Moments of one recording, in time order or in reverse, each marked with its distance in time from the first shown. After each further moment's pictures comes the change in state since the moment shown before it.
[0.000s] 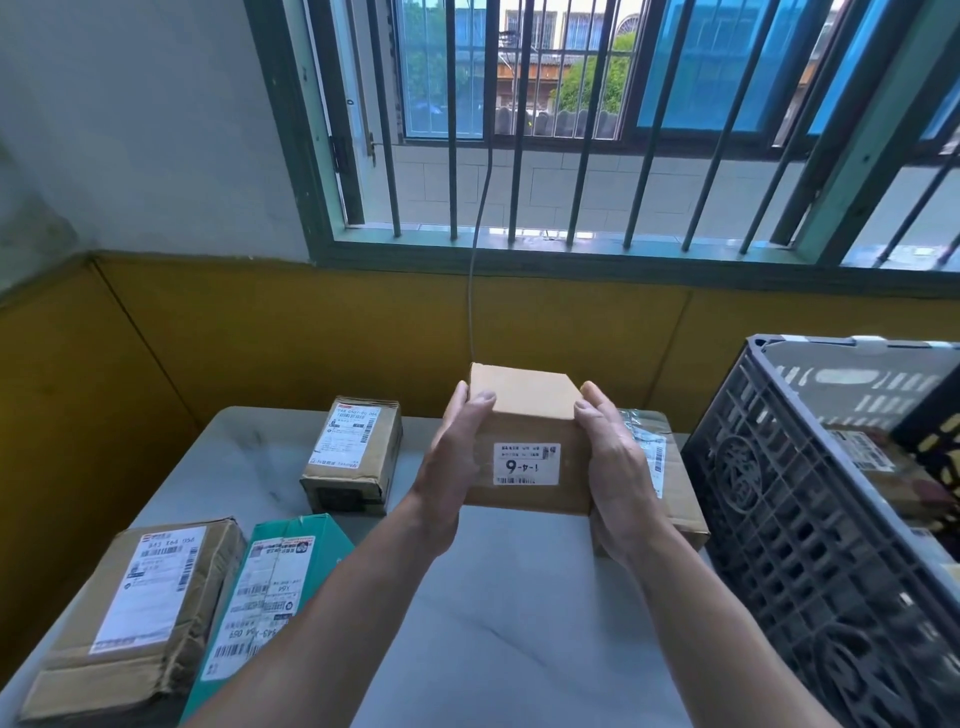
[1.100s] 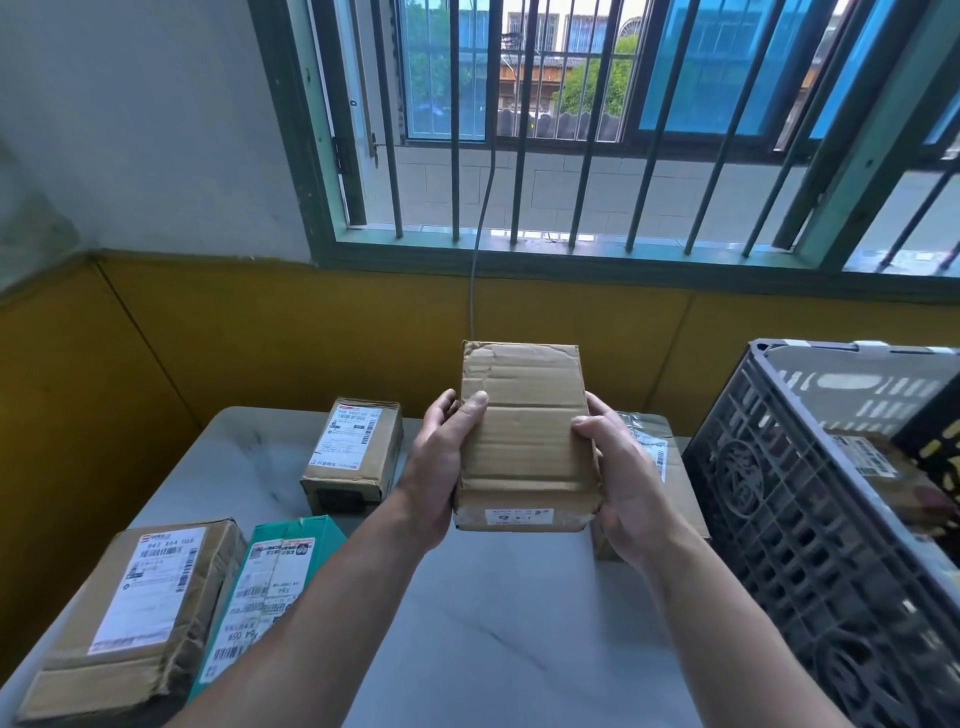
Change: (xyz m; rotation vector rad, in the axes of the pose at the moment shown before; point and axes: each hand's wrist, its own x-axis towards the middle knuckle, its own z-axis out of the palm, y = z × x) left_hand 0.017 -0.012 -0.021 -0.205 0.038 -0.046; right_hand 0.009 0.002 -0.011 0.009 -0.064 0.067
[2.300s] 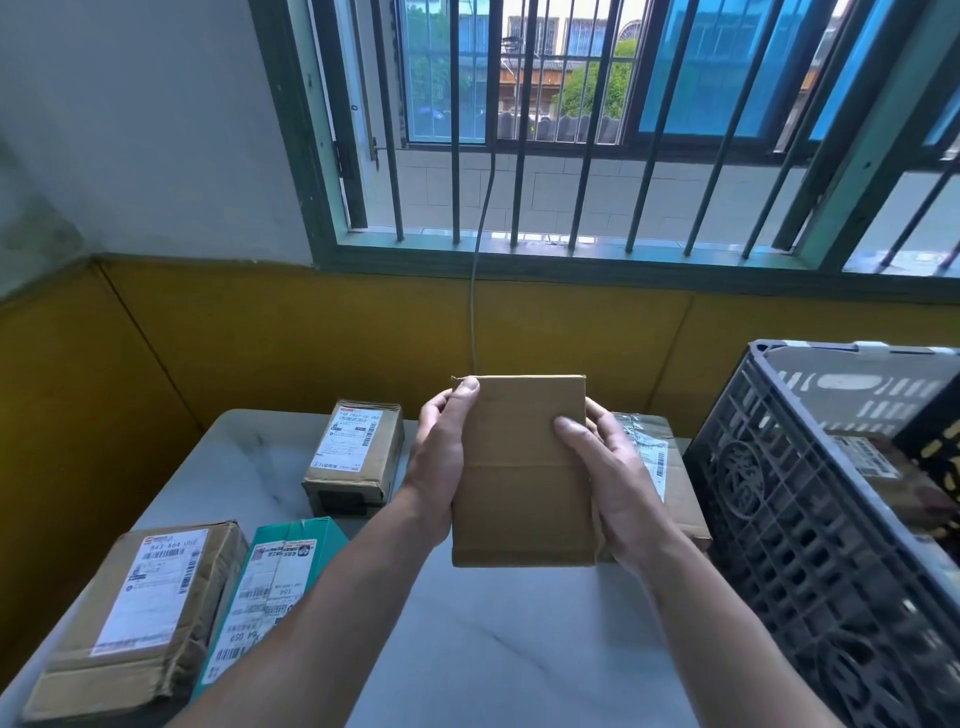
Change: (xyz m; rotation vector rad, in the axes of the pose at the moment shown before) left_hand -0.004 0.007 0.012 0.015 0.141 0.015; right_hand -0.011 0.001 0.005 0.016 -0.036 -0.070
